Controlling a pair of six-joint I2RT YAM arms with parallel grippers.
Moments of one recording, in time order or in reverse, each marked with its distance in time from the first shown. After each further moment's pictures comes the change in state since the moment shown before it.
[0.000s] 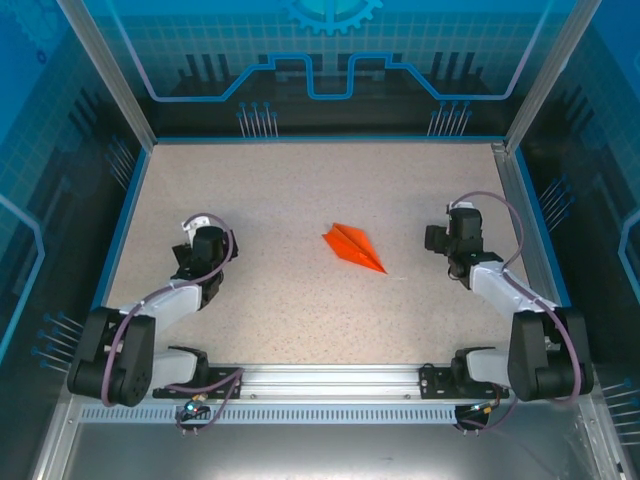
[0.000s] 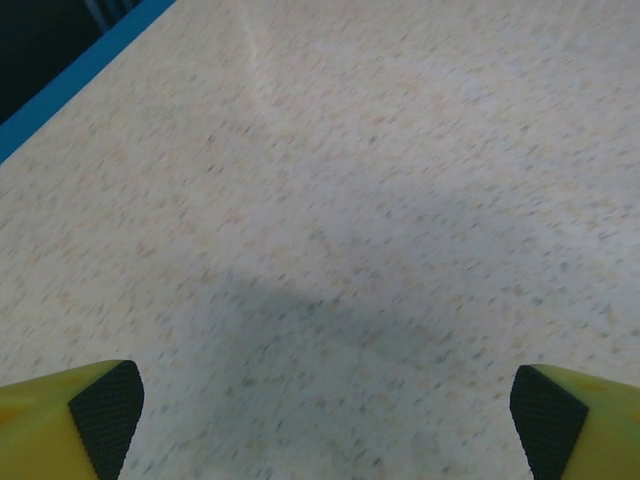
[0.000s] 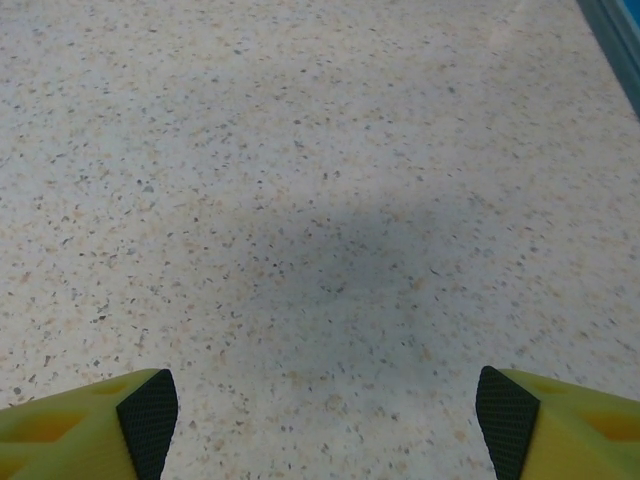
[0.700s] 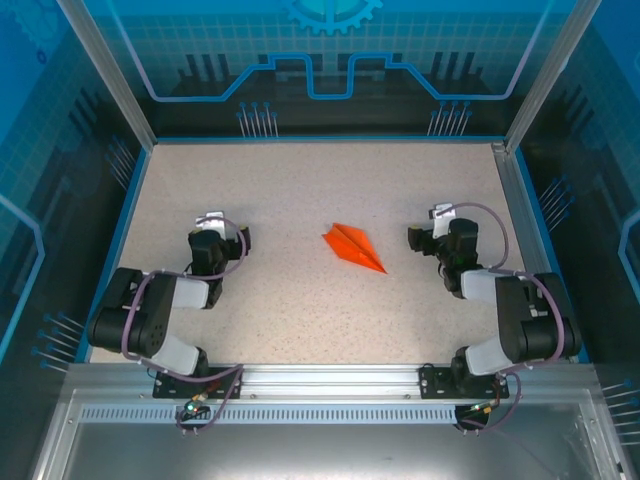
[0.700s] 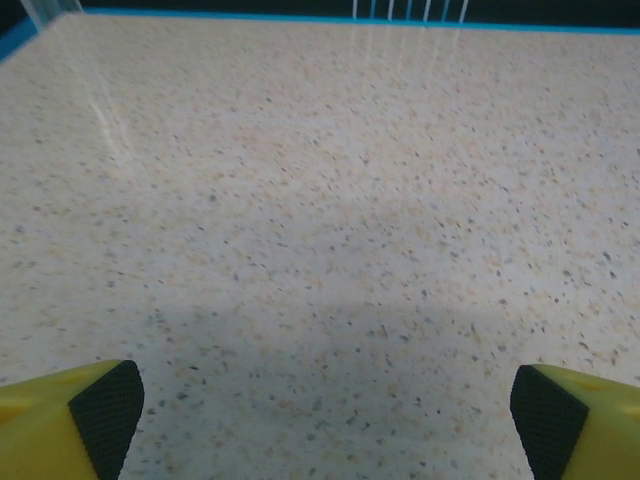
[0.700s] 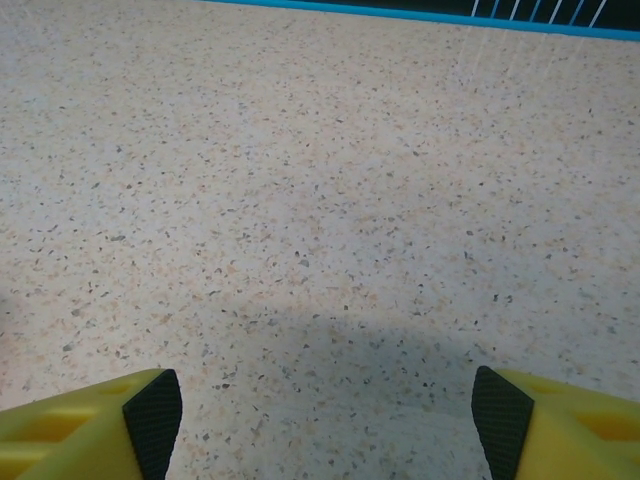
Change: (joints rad) left arm 0.058 0.254 -0.061 0.490 0.300 0.174; right arm -0.012 0.204 -0.158 0.605 -0.278 -0.169
